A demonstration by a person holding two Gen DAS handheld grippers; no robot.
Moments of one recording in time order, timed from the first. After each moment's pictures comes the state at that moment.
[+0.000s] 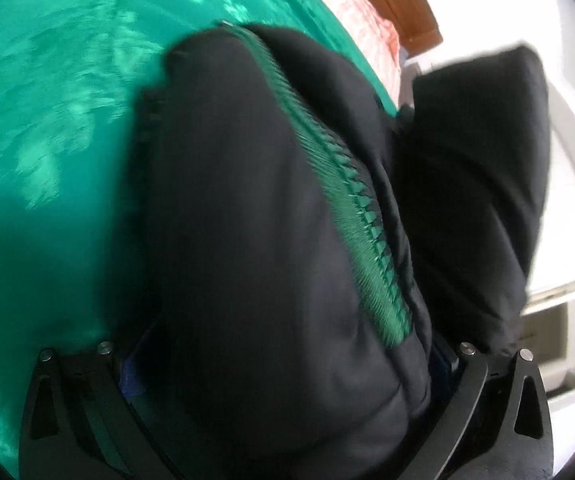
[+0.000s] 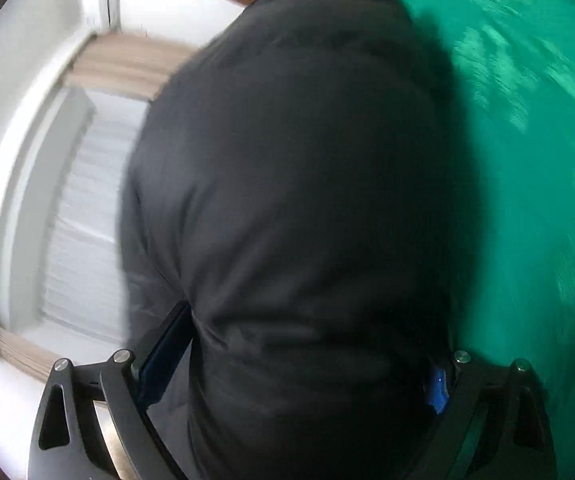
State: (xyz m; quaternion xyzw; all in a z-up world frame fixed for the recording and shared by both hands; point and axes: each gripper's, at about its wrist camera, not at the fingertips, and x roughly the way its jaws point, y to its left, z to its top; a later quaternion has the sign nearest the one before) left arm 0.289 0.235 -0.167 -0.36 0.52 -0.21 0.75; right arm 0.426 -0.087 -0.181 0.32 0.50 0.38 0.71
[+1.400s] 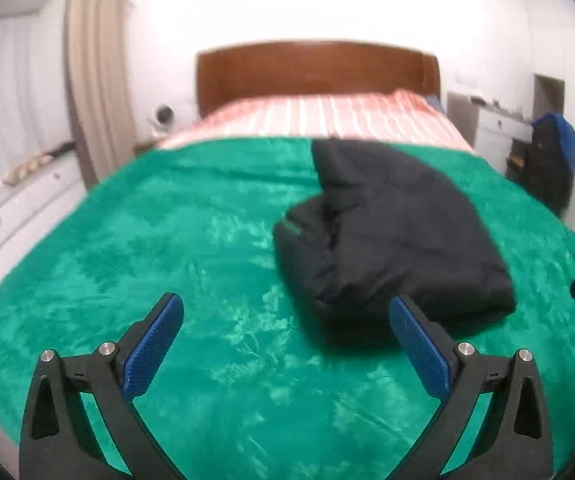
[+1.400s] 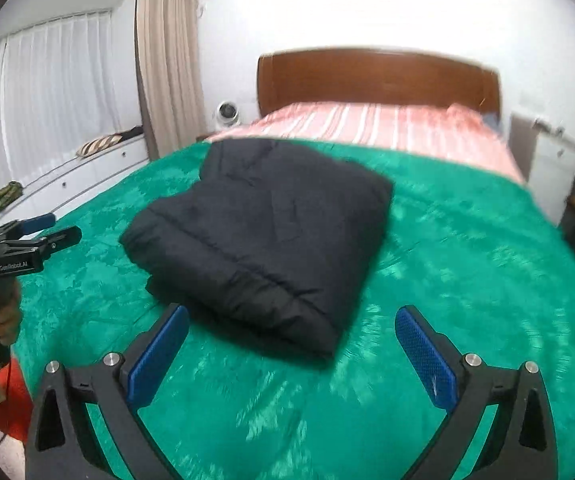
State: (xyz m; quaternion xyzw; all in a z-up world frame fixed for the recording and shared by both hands) left arm 0.187 0.089 -0.009 0.00 0.27 0.06 0.96; right arm 0.274 -0.127 -0.019 -0.04 0.28 0.17 0.94
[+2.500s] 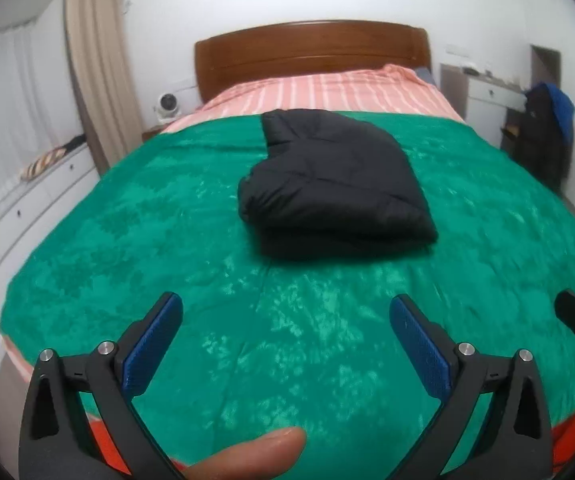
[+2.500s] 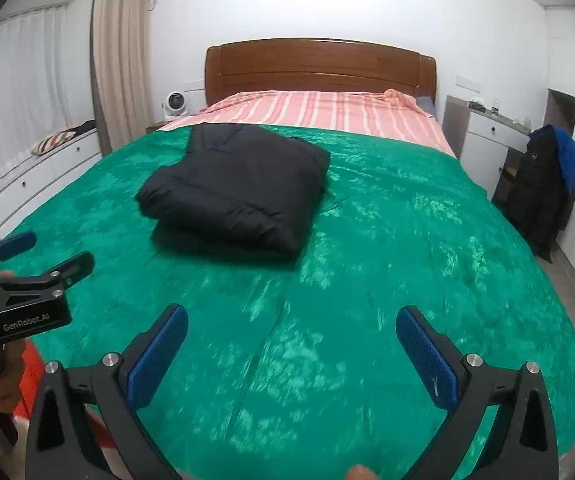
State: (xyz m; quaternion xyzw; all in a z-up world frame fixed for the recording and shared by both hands) left arm 0.065 0.004 0.010 0.04 0.32 0.06 0.94; right arm 0.139 -0.134 0.012 -0.04 0.33 0.07 0.94
